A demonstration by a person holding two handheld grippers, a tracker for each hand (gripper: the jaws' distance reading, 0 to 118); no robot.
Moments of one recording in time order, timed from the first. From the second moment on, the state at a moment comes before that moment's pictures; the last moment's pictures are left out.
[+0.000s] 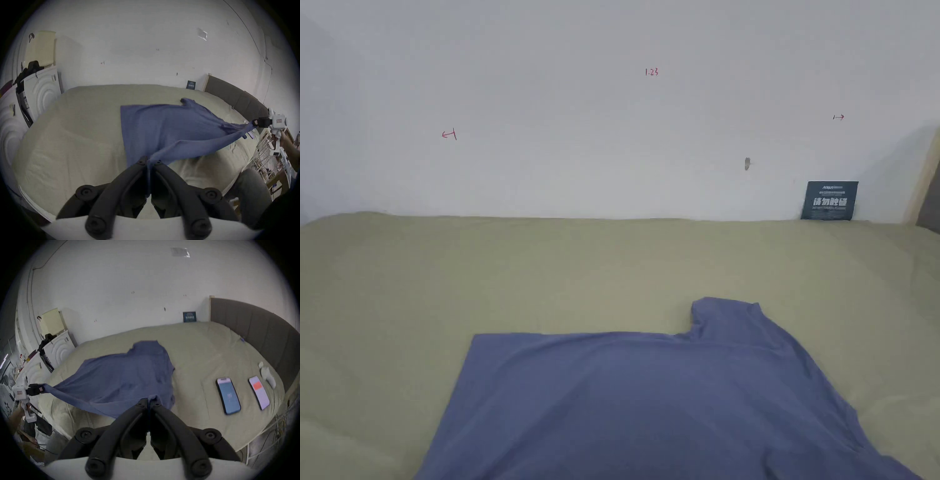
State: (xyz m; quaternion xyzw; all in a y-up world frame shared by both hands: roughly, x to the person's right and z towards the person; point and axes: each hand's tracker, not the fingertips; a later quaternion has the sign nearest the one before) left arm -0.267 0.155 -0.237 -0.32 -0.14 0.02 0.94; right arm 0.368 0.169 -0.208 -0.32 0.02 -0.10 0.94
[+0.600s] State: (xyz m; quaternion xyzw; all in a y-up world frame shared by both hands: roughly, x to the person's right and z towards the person) left arm -0.324 0.082 -0.183 -0.37 -0.04 0.16 0.91; right arm 0.369 0.123 -0.167 -0.39 -0.02 -0.07 0.92
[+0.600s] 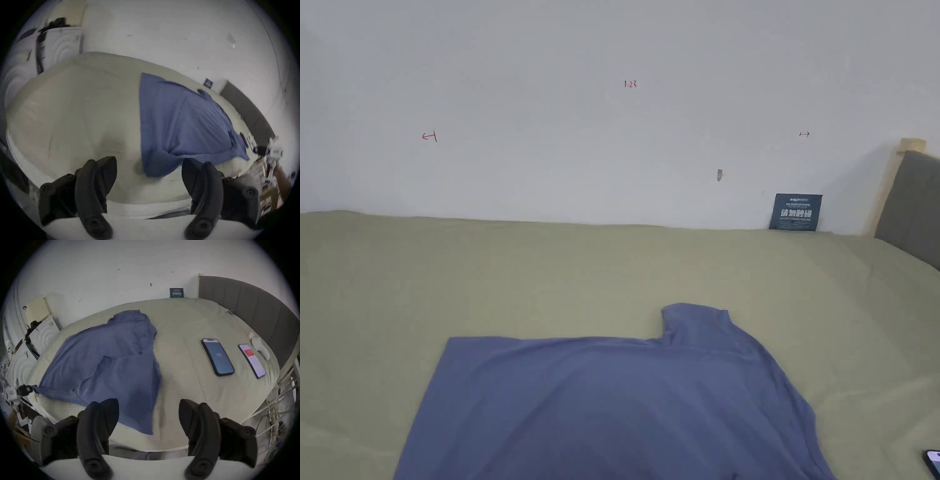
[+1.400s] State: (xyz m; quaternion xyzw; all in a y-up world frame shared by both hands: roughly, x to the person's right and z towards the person) left arm -0.275 0.091 -0.196 -0.40 -0.05 0.09 0.91; right arm 0.334 0.151 -0.164 -0.34 0.00 -0.04 0.94
